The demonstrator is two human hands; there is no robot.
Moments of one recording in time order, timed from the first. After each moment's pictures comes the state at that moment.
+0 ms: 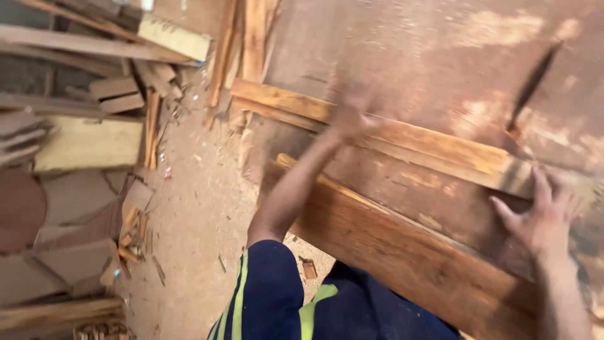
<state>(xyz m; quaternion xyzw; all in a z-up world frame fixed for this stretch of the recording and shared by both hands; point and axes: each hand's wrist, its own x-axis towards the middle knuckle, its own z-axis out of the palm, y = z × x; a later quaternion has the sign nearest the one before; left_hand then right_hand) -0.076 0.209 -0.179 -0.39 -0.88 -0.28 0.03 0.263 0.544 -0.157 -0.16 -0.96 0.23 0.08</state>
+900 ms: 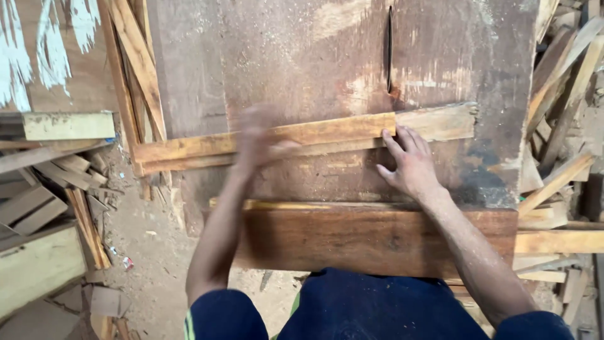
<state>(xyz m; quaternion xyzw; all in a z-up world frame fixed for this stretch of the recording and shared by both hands) -0.063 0.217 -0.121 -0.48 -0.85 -0.22 -0.03 0.231 0.482 -0.145 -0.17 -0.96 0.22 0.04</state>
